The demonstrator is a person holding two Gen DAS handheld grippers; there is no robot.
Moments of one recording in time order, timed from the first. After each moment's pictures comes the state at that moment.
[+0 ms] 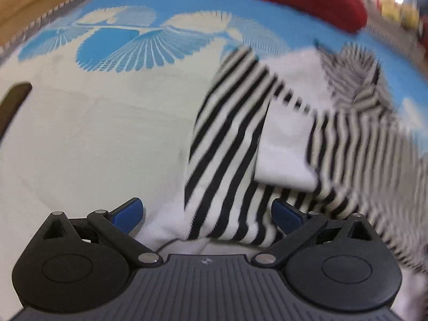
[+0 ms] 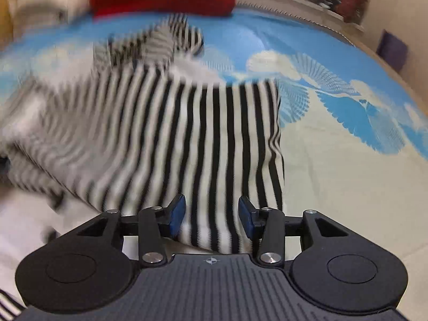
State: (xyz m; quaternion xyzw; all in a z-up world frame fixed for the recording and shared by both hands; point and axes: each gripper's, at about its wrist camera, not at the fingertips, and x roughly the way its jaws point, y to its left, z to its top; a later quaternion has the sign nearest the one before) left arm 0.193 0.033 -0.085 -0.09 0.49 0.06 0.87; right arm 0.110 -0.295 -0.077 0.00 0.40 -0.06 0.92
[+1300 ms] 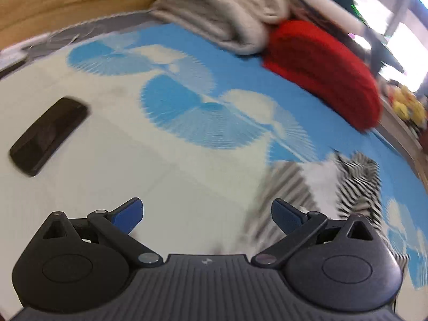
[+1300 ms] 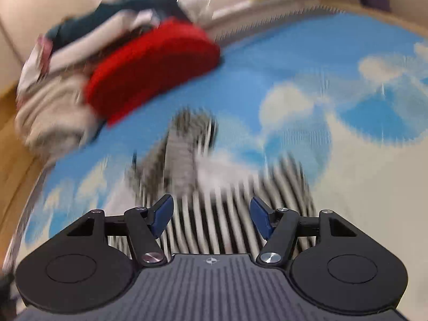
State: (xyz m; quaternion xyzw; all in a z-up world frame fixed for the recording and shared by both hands) left arm 0.187 0.149 -0.023 -0.21 0.40 0.12 0.88; right arm 0.165 -0.350 0.018 0.24 0.30 -0.03 0.92
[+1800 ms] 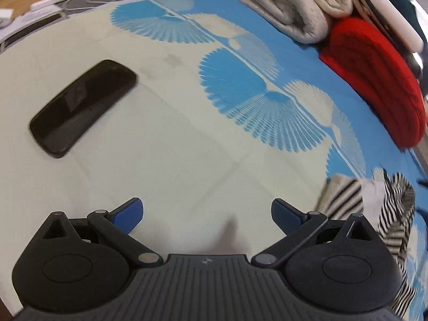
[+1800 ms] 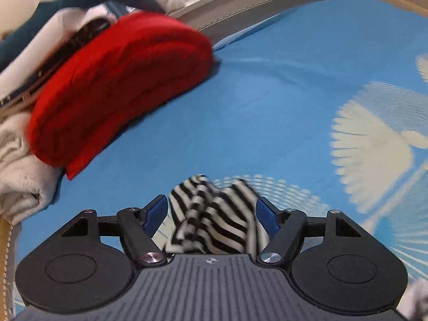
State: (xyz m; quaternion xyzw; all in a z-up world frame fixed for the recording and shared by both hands) left arm 0.205 0.210 -0.051 -0.25 0.46 0.17 0.83; right arm 0.445 -0.312 -0.006 0.28 0.33 -0.10 0.89
